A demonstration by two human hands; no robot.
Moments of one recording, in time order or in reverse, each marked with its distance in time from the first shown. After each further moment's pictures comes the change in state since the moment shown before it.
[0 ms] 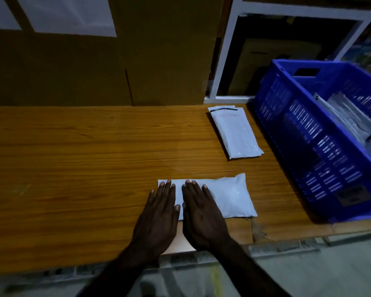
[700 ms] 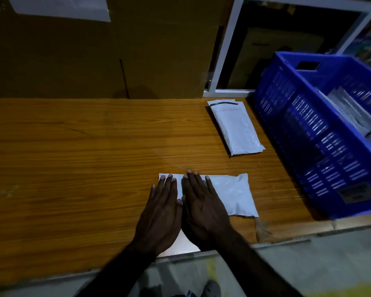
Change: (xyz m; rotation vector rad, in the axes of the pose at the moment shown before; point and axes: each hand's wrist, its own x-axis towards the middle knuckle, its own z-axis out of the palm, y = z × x) left_hand 0.012 0.004 -0.012 -0.118 -0.016 -0.034; right_hand 0.019 -0.001 -0.001 -0.122 -0.014 0.038
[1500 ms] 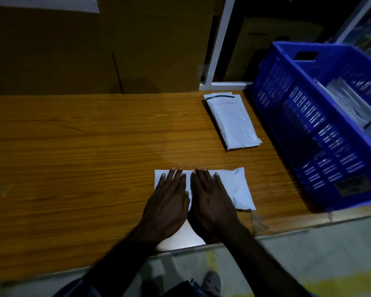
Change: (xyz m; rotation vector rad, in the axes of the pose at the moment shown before) left_hand 0.026 0.014 0.003 0.196 -0.113 0.121; right_hand -0.007 0.024 -0.010 -0.070 -0.122 0.067
